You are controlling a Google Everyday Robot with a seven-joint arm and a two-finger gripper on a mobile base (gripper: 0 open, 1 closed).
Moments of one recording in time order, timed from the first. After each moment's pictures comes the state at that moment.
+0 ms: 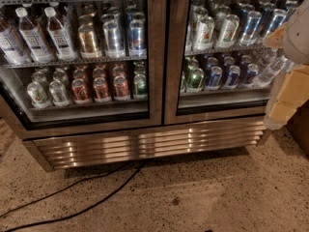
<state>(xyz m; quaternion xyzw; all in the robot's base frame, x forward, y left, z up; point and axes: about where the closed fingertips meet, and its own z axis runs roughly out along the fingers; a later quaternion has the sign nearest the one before) 0.438 -0.216 0.977 -0.60 0.78 -0.04 0.16</state>
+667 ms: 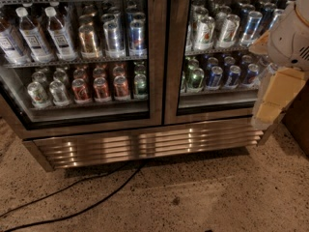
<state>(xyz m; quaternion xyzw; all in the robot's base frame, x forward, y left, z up) 0.448 -0.203 0.961 -0.61 0.78 -0.01 0.15</state>
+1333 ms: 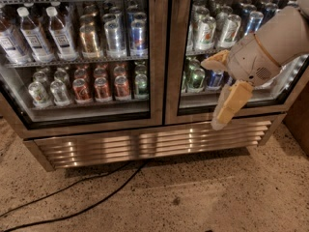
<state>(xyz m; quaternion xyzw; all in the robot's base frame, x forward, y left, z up) 0.494 -0.132 0.900 -0.67 0.67 0.18 0.26</state>
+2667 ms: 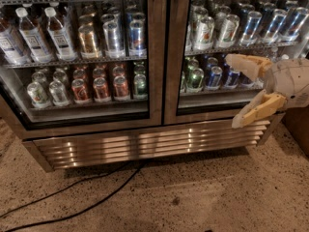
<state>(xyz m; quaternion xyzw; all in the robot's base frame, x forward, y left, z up) 0.476 -0.168 0.936 -0.53 0.57 0.36 0.51</state>
